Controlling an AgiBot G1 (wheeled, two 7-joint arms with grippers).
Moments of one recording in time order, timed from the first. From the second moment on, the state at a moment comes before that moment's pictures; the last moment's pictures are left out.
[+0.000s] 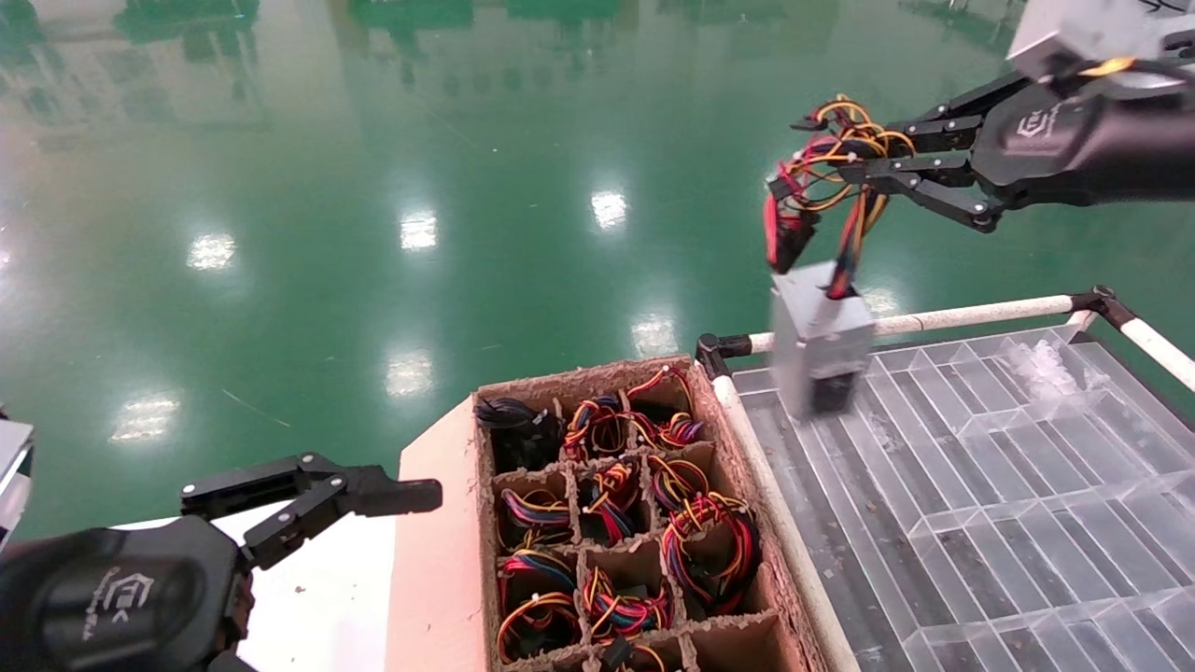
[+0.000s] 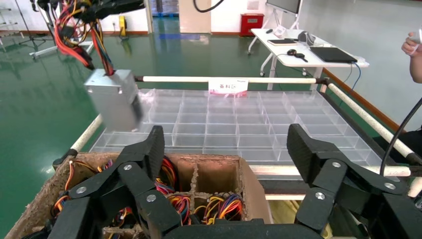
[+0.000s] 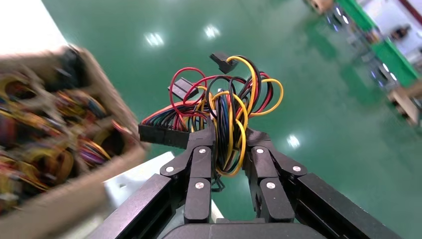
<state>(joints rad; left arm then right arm) -1.08 0.61 0.29 -1.28 0.72 1.49 -0.18 2.02 -0.85 -0.50 0.54 -1.56 -1.41 -0.09</state>
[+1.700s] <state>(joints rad) -1.08 0.61 0.29 -1.28 0.72 1.49 -0.18 1.94 -1.08 -0.50 0.01 -1.59 -0.99 -0.51</state>
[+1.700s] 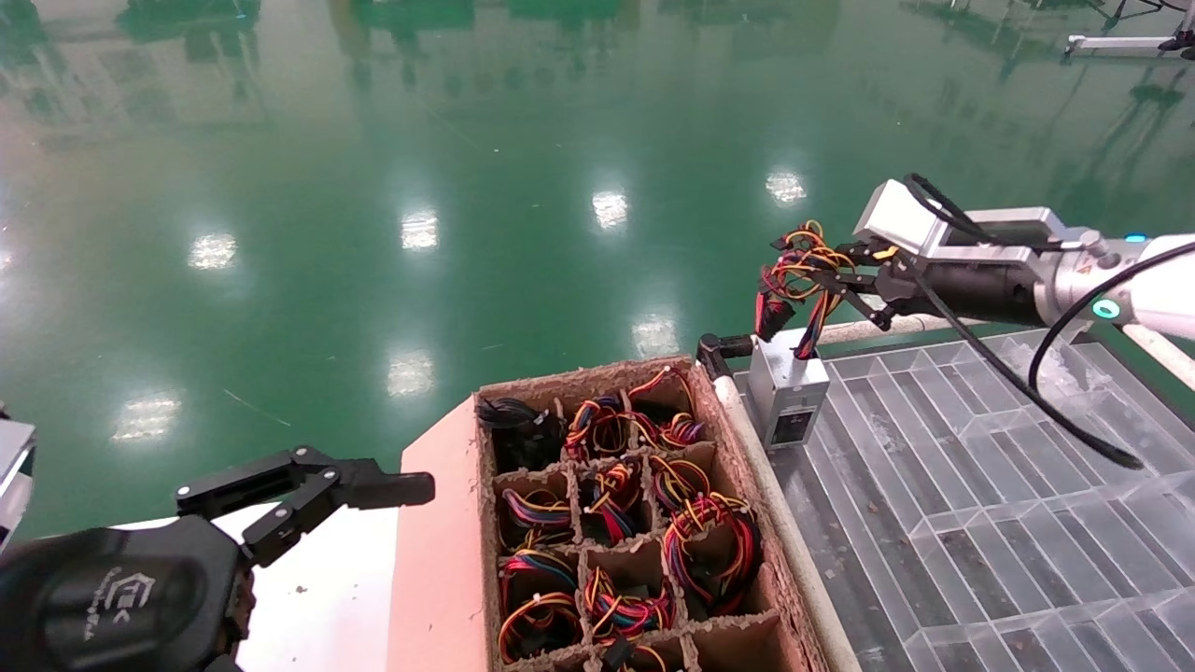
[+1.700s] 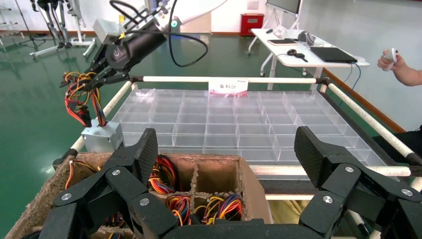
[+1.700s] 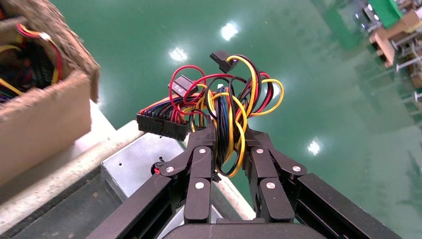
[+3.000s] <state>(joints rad) -1.08 0.61 0.29 -1.28 0.72 1.49 -0.18 1.93 -1.08 -0.48 0.00 -1.55 -0.98 -0.49</state>
